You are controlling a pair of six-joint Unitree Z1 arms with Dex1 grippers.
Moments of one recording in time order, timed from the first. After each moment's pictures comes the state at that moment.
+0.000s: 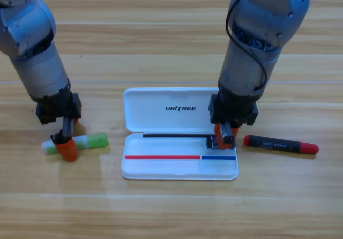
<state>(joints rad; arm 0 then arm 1) -0.46 2.05 -1.28 0.72 -0.01 0.89 0.85 2.22 -1.81 1.04 0.08 -0.80</state>
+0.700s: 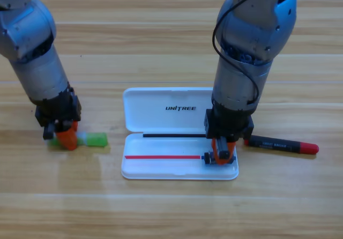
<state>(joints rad) -0.46 2.05 -1.26 0.71 0.01 0.89 0.89 2.24 -1.81 1.08 0.08 -0.75</state>
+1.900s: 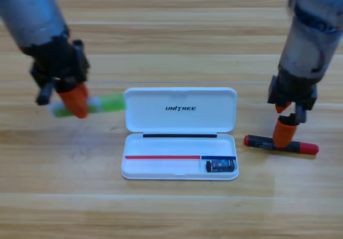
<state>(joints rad) -0.60 1.90 -1.59 1.14 -0.09 0.88 0.67 2.14 -1.67 1.05 0.00 -0.70</state>
